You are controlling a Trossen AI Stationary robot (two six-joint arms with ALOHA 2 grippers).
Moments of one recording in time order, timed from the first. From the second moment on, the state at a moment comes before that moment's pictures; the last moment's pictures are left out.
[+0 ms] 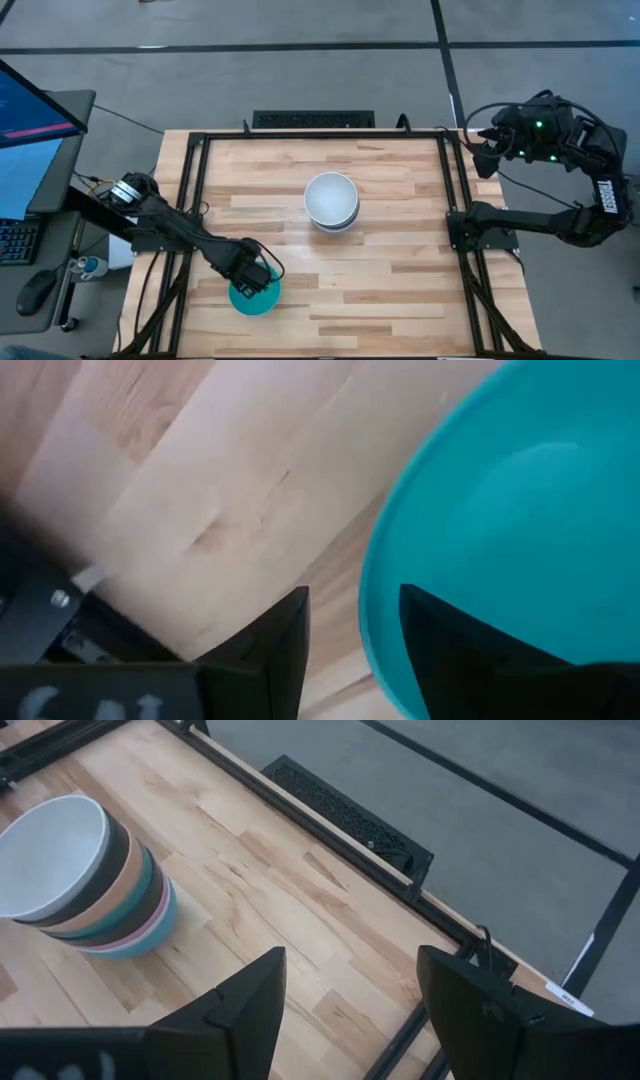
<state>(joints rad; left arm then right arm) -0.53 1.62 1.08 -1.14 0.09 -1.34 -0.62 0.86 1.66 -1.56 0.13 0.08</state>
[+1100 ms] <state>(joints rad) -0.10 1.62 1.93 -1.45 -0.15 -1.06 -0.62 0.89 1.66 -1.53 0.13 0.04</state>
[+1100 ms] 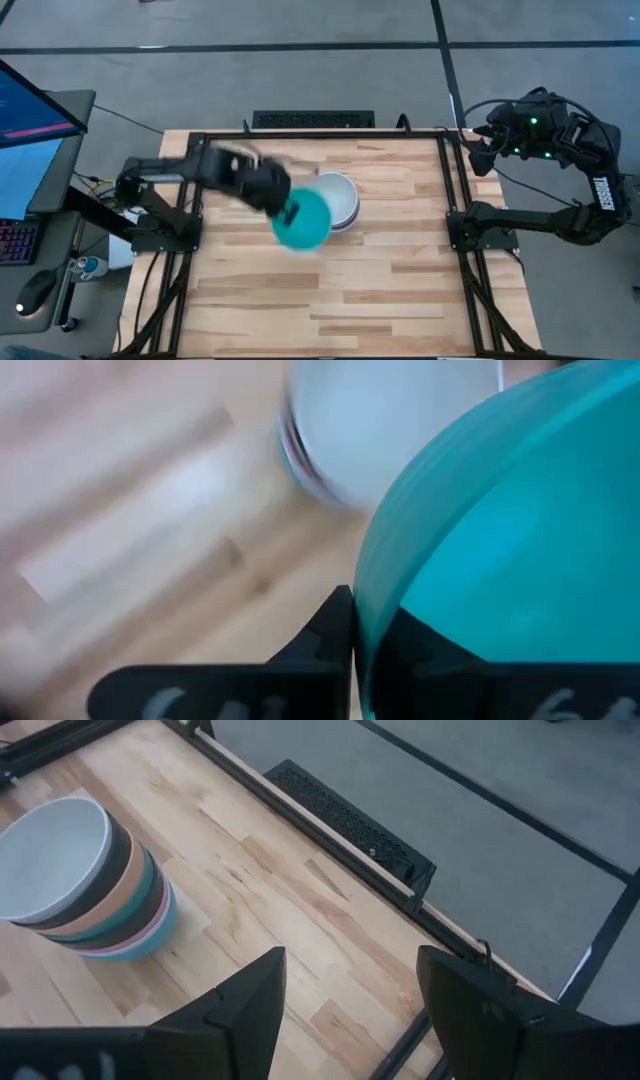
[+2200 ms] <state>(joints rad) 0.19 2.11 2.32 -1.56 0.00 -0.62 -0.62 0.81 1.66 -1.54 0.13 0.05</state>
